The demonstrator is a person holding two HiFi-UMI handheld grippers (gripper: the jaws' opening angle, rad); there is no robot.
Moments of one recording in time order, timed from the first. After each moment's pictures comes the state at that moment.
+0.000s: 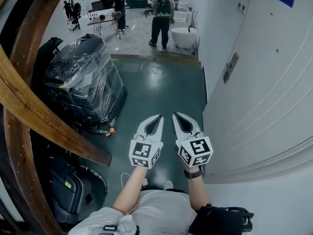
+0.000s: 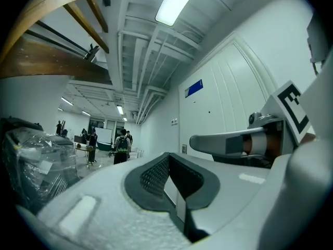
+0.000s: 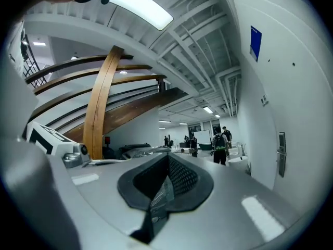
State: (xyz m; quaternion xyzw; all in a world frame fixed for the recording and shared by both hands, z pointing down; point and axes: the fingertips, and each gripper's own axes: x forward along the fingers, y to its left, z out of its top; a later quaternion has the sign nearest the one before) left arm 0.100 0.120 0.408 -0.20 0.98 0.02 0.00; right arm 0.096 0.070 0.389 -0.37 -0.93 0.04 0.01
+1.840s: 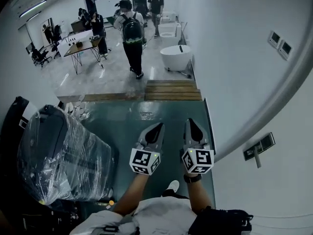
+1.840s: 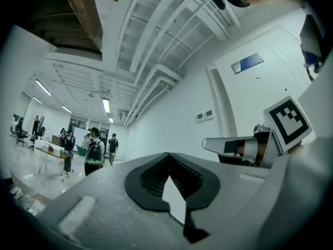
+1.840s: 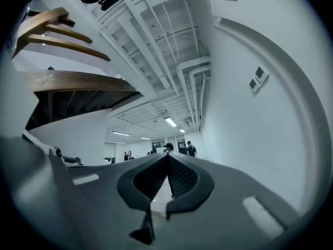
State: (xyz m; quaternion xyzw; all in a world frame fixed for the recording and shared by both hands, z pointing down) left arm -0.596 0.196 0.413 -0.28 0.96 0.02 0.04; right arm -0.602 0.087 0.398 -0.17 -0.98 0.09 -0.06
